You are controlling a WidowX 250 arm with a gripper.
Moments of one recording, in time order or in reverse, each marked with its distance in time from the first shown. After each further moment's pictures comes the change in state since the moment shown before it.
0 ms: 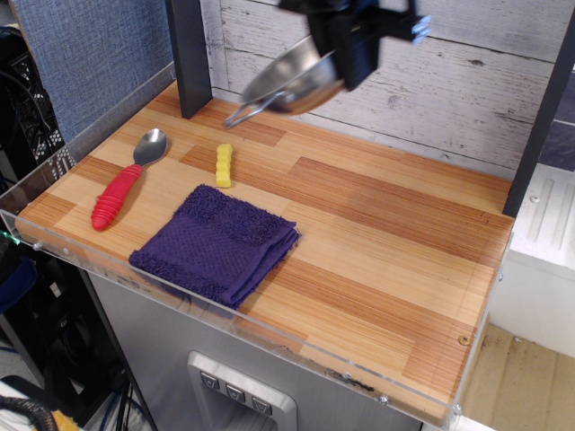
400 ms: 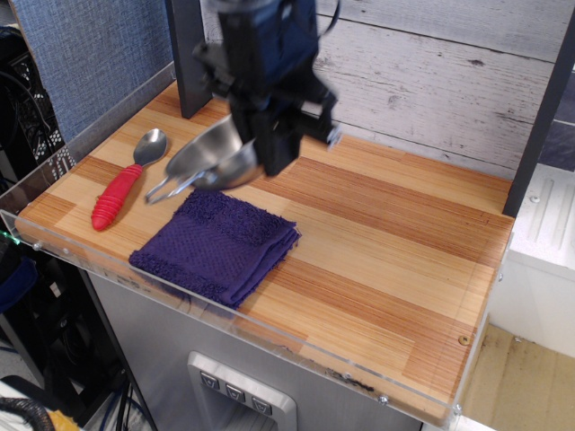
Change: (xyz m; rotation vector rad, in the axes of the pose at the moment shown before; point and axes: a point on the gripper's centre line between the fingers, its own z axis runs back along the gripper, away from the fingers) arm -0.058 0.018 -0.030 0.075 0.134 0.015
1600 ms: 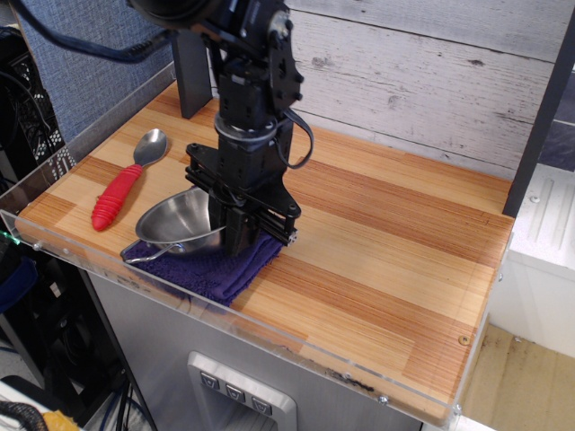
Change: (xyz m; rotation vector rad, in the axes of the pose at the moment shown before) arm -0.021 0.029 -0.089 0.089 0.244 0.015
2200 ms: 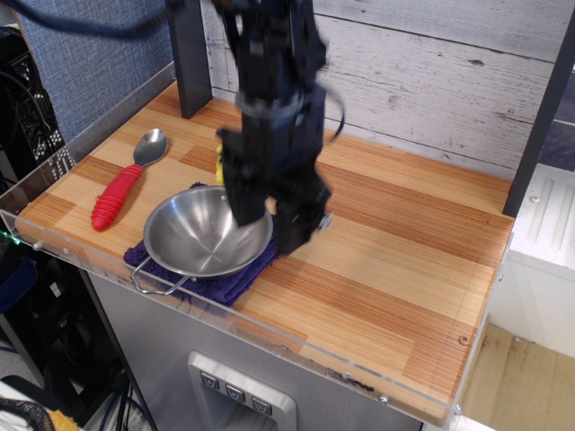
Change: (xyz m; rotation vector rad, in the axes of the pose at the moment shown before) arm 0.009 -0.026 0.047 -0.087 -0.132 -0.113
